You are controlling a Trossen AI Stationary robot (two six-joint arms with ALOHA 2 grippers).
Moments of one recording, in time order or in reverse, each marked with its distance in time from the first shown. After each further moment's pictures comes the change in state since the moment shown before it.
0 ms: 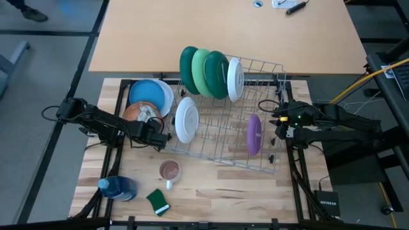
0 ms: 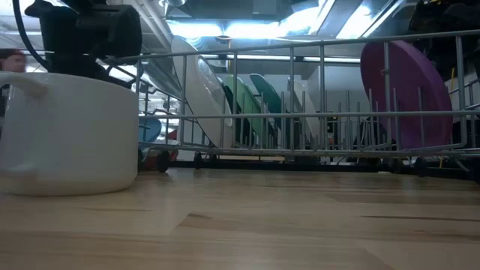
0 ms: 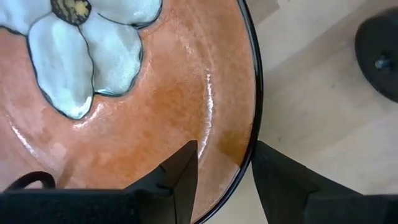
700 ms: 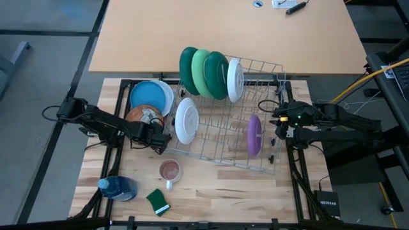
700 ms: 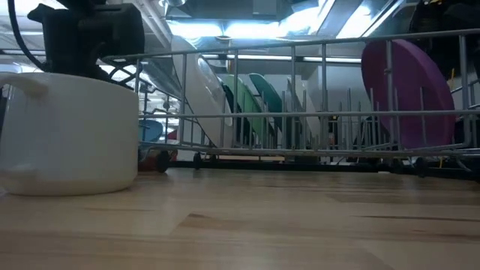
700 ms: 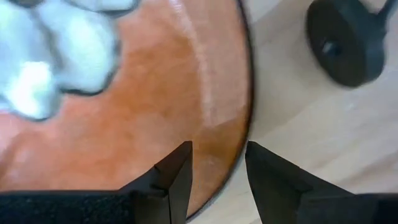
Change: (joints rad) left arm -0.001 0.000 -0.013 0.092 0.110 0.029; right arm 0.000 0.000 0.000 -0.007 0.000 0.000
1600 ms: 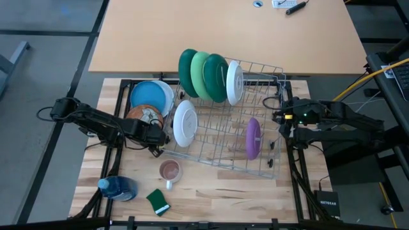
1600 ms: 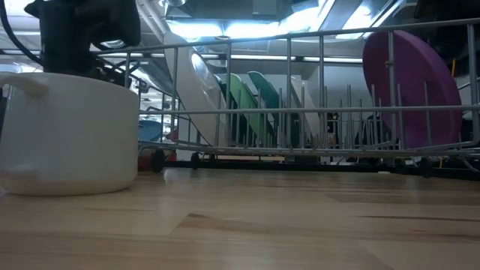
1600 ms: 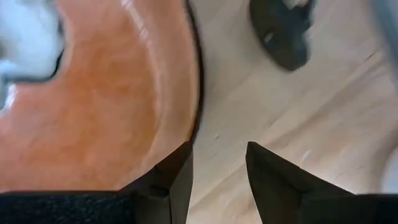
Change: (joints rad) left arm 0.000 -0.124 -0.014 0.031 0.152 0.124; right arm 0.000 0.000 0.089 -0.059 -0.001 0.000
